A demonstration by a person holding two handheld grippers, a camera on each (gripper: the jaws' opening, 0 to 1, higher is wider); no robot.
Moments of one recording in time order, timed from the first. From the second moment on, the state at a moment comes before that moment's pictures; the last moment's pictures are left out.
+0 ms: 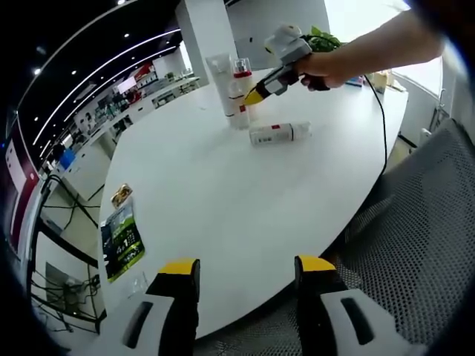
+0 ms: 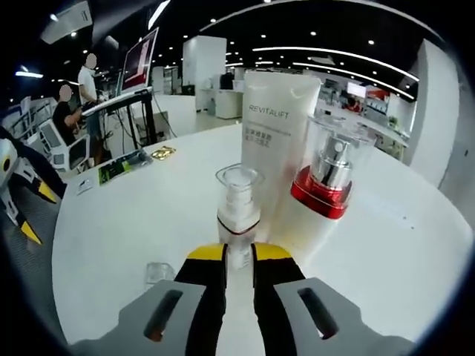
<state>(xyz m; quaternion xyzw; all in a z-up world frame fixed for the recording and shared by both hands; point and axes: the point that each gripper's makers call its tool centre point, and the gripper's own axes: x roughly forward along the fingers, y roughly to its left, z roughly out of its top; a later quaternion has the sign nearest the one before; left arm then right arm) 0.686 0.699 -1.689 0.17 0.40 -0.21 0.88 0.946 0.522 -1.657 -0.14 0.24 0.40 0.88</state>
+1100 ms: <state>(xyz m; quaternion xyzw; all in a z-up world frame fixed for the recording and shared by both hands) 0.690 0.702 -1.683 0.17 0.38 -0.20 0.88 0.845 0.493 -1.674 -0.03 0.29 0.40 0.87</state>
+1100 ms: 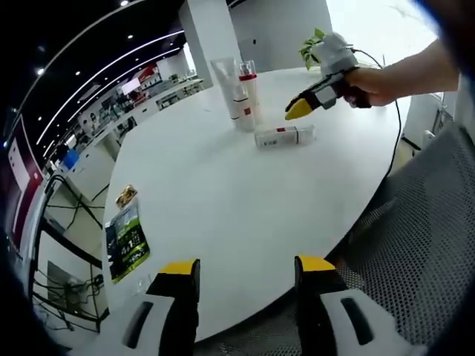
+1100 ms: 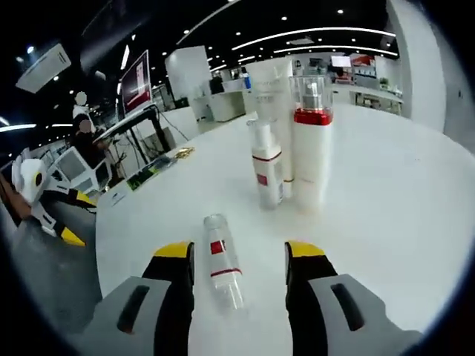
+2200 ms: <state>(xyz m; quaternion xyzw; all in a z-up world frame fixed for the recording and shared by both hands) 0.685 0.692 -1.685 0.19 0.38 -0.23 0.88 0.818 0.501 -1.715 -0.14 0.36 0.42 0.82</state>
